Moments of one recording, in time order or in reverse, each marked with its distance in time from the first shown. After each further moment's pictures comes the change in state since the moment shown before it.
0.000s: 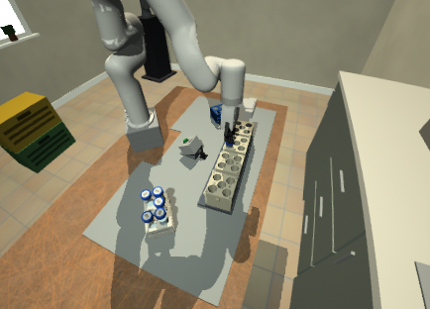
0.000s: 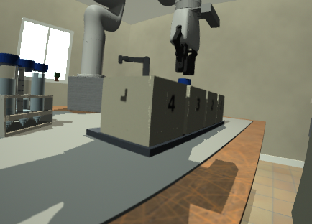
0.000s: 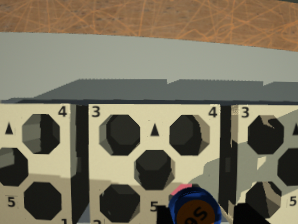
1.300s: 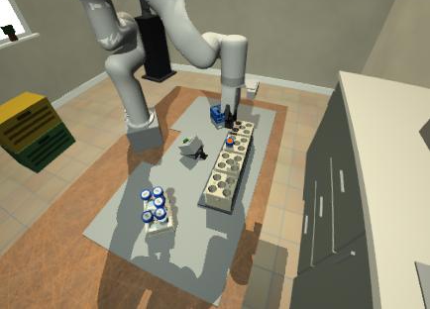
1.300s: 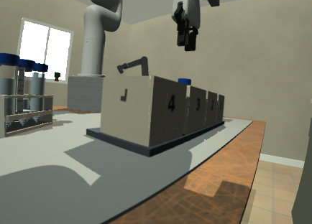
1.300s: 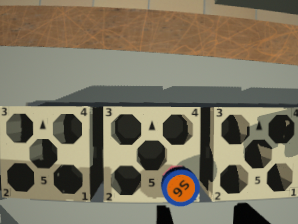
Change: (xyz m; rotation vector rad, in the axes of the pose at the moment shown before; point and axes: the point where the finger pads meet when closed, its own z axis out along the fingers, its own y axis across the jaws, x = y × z) arm 0.000 0.000 -0.070 0.000 0.001 0.000
